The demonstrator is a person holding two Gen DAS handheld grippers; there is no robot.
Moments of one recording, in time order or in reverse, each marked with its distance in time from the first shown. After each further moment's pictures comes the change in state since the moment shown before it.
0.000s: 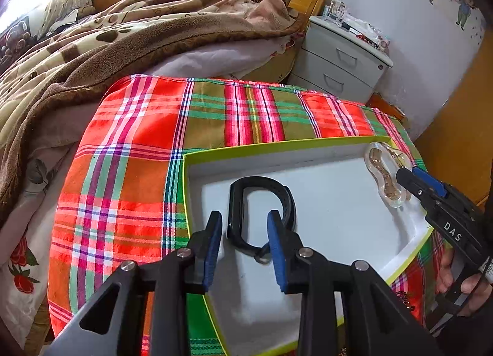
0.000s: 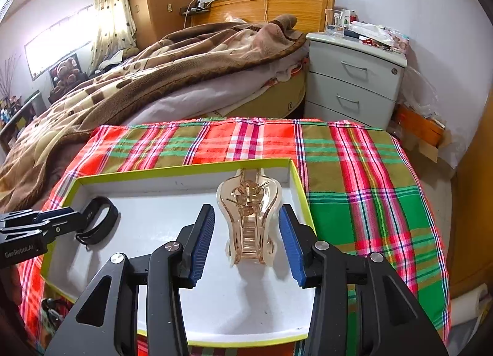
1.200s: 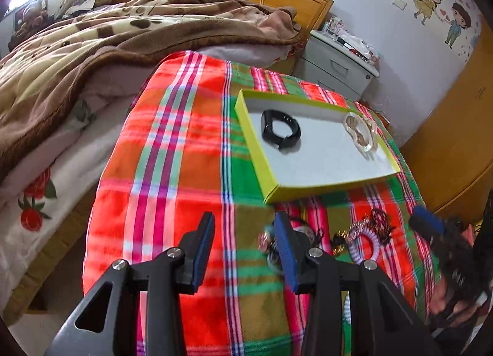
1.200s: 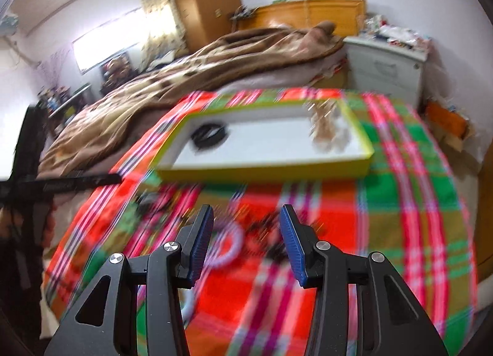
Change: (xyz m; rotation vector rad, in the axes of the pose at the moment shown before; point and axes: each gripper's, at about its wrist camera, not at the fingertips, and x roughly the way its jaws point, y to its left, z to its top) left arm -0.090 0.051 -0.105 -0.078 -0.043 -0.063; right arm -0.113 0.051 -0.114 -0.065 -0.009 0.230
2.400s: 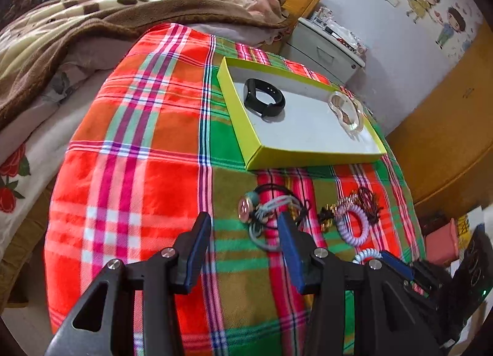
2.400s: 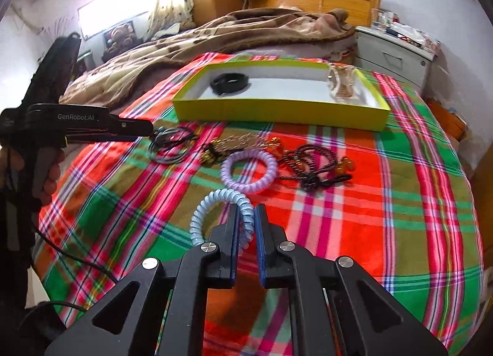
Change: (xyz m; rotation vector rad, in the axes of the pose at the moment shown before) left arm 0.018 -0.002 -0.017 -0.034 0.062 -0.112; right arm -0.004 0.035 -0.051 -0.065 0.074 -0.074
